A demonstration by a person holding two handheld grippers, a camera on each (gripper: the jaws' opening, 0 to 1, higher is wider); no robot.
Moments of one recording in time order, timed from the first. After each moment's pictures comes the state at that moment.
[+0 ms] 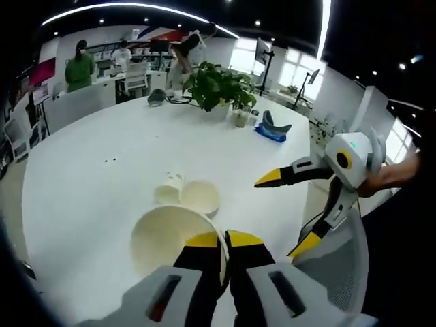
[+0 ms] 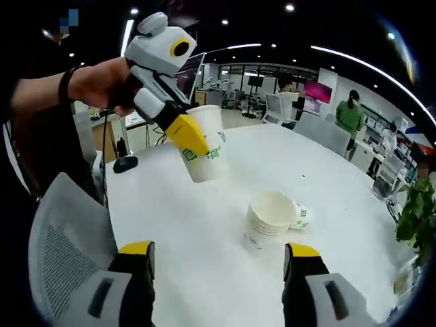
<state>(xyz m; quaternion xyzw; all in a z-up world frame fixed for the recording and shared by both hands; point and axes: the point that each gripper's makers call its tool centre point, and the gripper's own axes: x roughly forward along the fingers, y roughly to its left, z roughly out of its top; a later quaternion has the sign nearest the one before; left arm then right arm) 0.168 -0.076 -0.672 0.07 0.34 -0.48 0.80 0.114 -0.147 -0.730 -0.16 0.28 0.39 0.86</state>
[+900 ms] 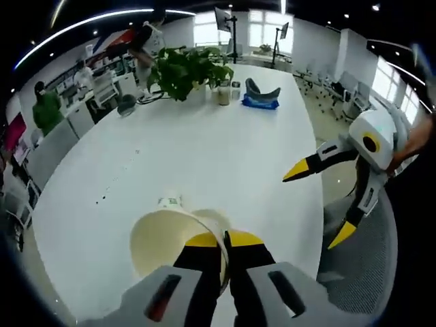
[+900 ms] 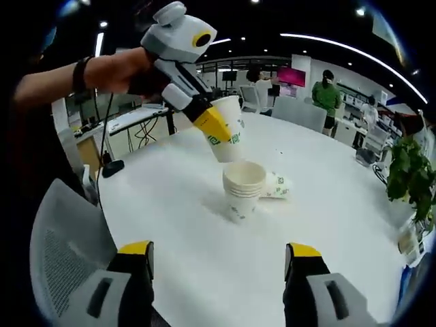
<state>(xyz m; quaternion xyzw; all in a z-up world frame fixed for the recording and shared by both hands) 0.209 -0.147 -0.688 0.24 0.33 -0.53 0.75 0.099 -0.194 -0.750 -0.11 0.31 0.34 0.88</state>
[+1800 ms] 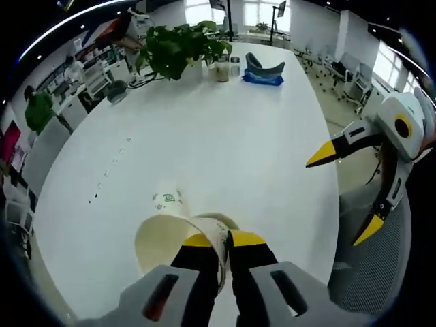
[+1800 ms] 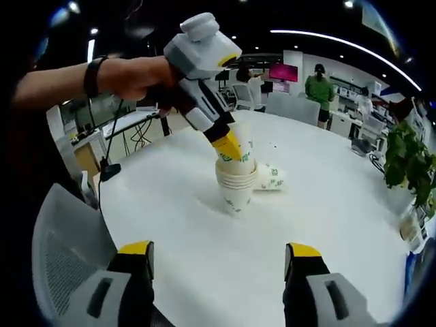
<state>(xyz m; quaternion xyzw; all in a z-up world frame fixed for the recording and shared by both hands) 0.220 -0.164 -0.726 0.29 0.37 -0.52 0.72 0.097 -0.205 -0.753 -0.09 0.32 0.32 0.89</state>
